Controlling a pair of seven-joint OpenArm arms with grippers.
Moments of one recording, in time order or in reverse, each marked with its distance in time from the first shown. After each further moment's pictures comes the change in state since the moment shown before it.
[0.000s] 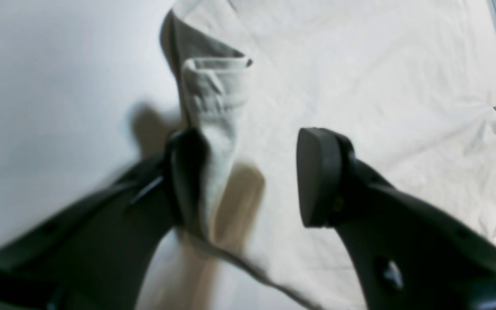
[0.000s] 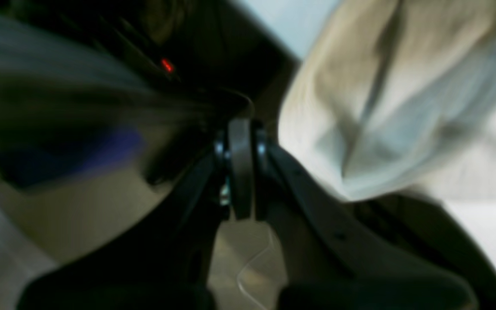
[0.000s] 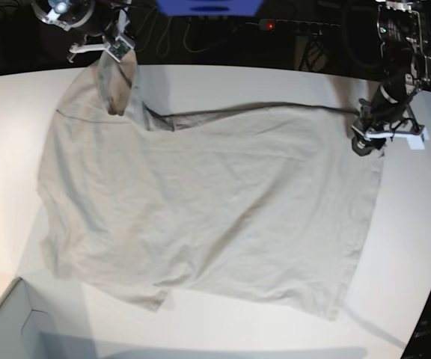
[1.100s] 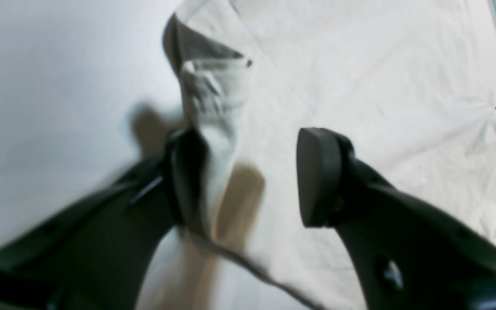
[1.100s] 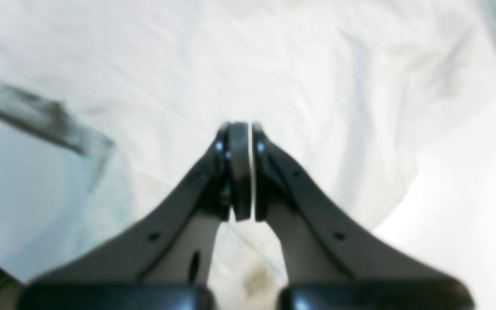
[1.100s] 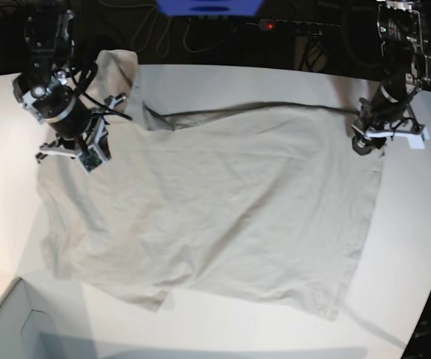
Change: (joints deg) left arm 0.2 0.0 0.0 0.2 0.0 0.0 0.2; right arm 22.0 -4.4 8.9 4.3 0.2 0.0 -5.2
